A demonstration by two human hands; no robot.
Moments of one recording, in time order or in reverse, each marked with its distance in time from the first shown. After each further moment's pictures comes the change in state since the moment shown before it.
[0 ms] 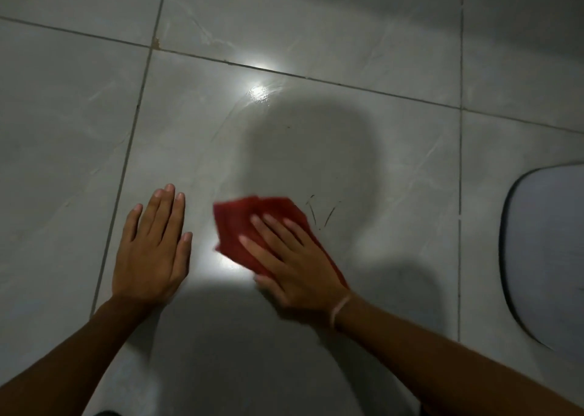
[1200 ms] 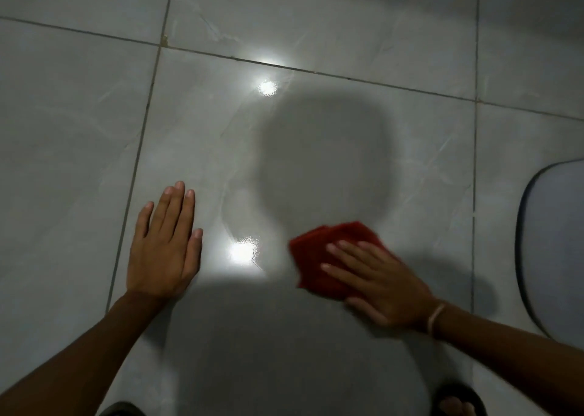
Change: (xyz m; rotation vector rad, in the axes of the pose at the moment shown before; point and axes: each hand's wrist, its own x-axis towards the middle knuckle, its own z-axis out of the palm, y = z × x) left_hand 0.001 0.002 -0.003 -0.011 -0.018 -0.029; right_hand -0.099 0.082 -0.029 -0.048 -0.171 -0.151
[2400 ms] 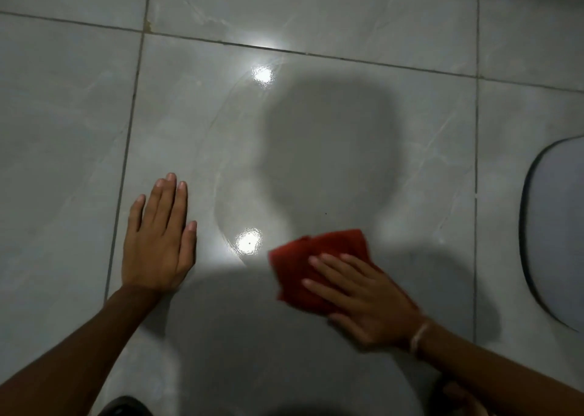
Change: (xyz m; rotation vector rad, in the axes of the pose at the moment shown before) left_hand 0.001 0.000 -0.001 -0.006 -0.002 0.011; right_hand -0.009 -0.046 0.031 0.007 0.078 0.017
